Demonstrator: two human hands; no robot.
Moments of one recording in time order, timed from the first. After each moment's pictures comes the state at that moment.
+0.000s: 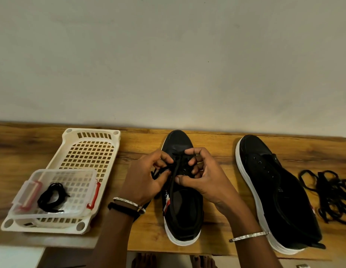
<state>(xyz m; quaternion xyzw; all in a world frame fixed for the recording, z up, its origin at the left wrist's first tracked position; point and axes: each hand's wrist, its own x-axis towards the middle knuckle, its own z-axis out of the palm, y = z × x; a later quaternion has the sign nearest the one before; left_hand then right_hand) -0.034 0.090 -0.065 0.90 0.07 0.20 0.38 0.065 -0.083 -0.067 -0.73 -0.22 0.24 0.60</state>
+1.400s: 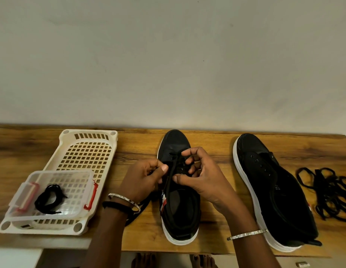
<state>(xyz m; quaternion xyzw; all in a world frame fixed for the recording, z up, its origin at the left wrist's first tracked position) -0.032 0.086 -0.061 0.82 0.19 0.05 0.54 0.063 -0.086 -0.063 -0.73 -0.22 0.25 0.60</state>
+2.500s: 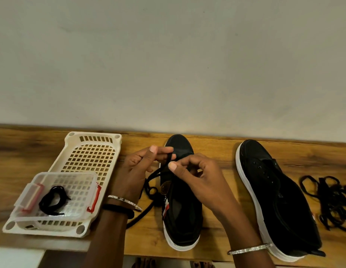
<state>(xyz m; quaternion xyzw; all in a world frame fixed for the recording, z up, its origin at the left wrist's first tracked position) -0.033 0.083 -0.027 0.70 0.15 0.17 0.68 0.044 -0.075 -0.025 -0.76 -0.26 0.18 0.57</state>
